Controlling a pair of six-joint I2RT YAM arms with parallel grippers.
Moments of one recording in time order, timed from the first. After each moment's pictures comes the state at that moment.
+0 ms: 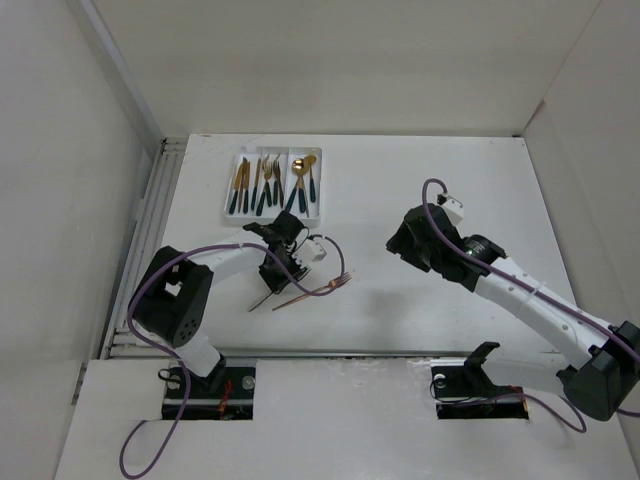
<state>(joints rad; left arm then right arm) -0.57 1.62 0.93 -0.69 0.08 0.41 0.68 1.14 0.98 -0.67 0.38 1.05</state>
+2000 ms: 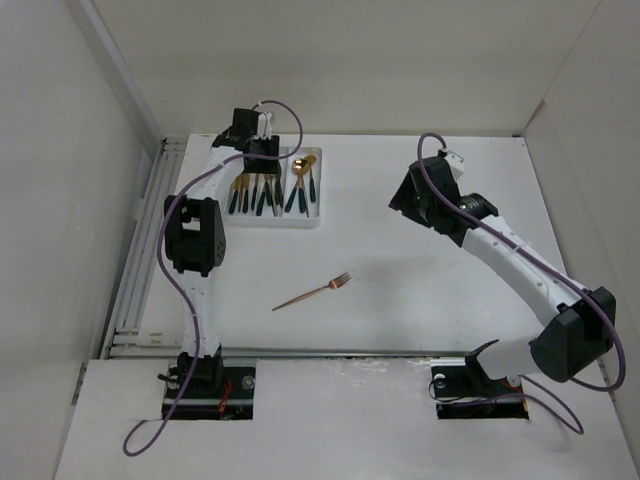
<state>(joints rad) -0.17 2.24 1.97 -0.58 0.14 -0.09 0.49 1.39 1.25 -0.58 0.35 0.83</state>
